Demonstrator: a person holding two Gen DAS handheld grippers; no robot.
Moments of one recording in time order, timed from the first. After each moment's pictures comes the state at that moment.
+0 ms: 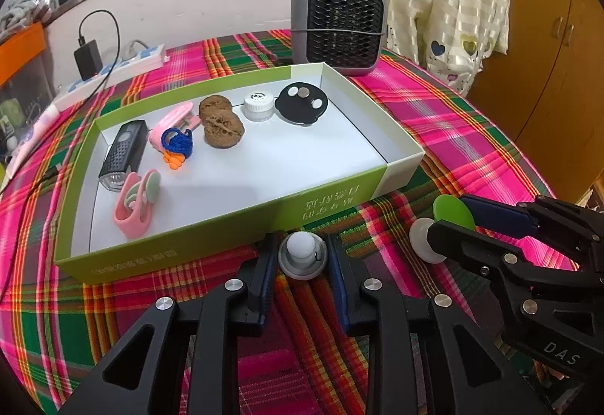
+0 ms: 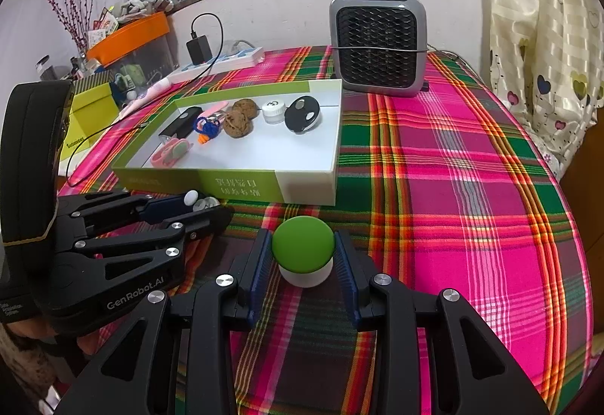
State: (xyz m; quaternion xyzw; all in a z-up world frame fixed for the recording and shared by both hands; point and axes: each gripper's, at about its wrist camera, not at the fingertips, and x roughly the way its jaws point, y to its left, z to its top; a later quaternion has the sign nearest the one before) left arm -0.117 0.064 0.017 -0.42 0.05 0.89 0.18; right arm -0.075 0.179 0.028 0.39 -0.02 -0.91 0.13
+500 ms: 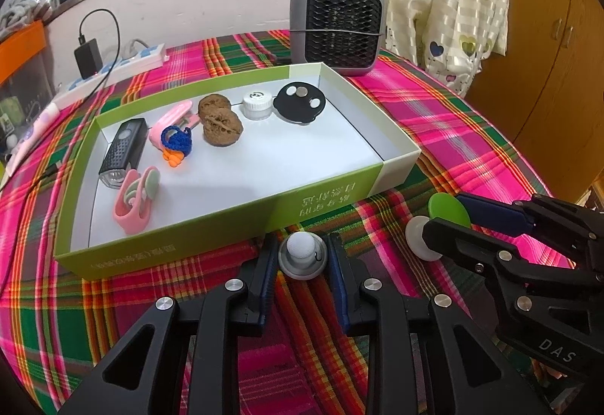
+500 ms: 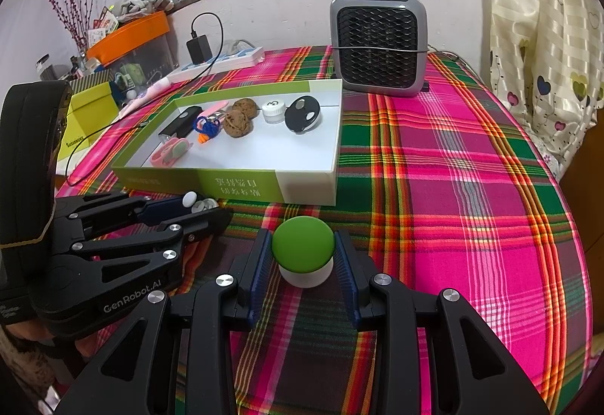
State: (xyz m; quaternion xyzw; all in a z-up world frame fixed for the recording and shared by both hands) left arm -0.116 0.064 0.018 -0.42 0.05 0.89 0.18; right arm -0.076 0.179 0.028 0.39 -0.02 -0.91 0.13
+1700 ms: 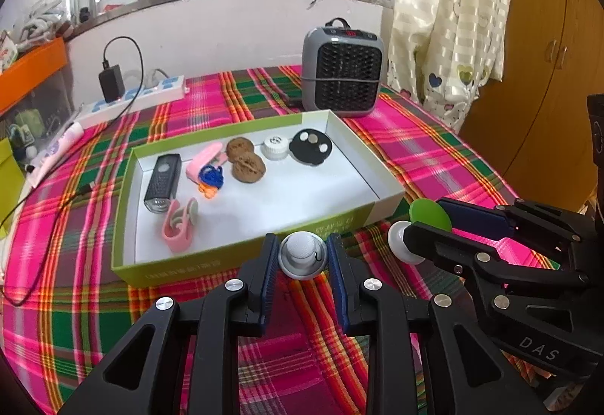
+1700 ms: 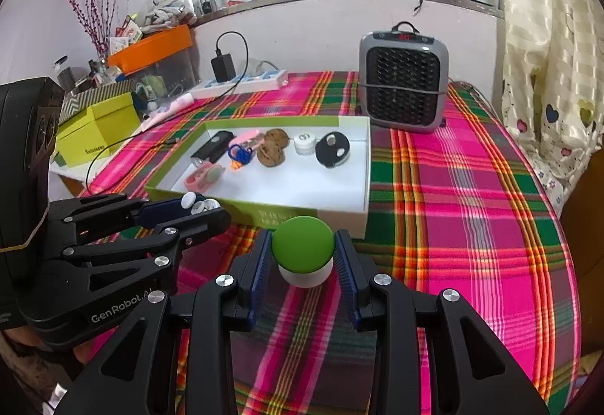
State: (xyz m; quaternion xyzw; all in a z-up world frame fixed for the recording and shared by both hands) left arm -0.094 0.044 0.060 -0.37 0.03 0.91 0.17; right arm -0.072 0.159 0.061 0.36 -0.01 -0.92 0.15
